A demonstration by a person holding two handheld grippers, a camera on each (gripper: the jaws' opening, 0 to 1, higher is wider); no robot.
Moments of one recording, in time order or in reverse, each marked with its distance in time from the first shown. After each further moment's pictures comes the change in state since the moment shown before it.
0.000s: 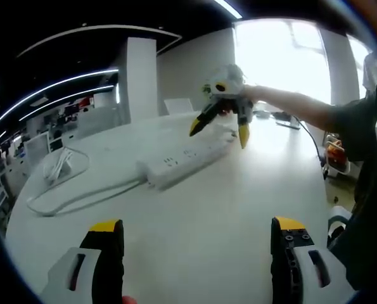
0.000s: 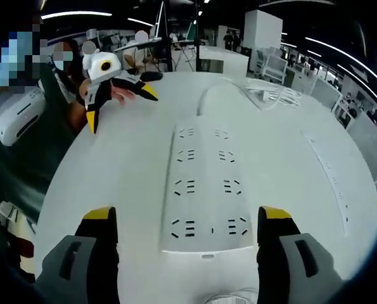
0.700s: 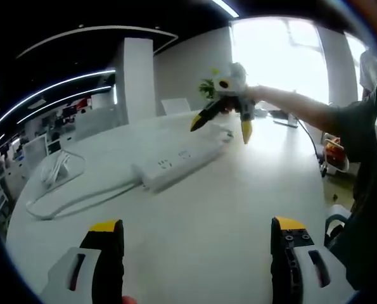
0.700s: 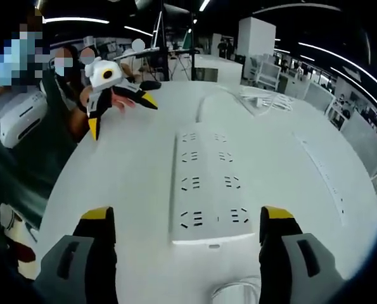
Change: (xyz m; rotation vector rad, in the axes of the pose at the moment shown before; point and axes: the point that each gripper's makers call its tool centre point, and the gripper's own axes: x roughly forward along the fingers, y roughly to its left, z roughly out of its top) left arm 0.003 -0.008 0.002 0.017 0.007 -0.011; right arm -0.016 0.007 -0.004 0.014 -0.058 -0.040
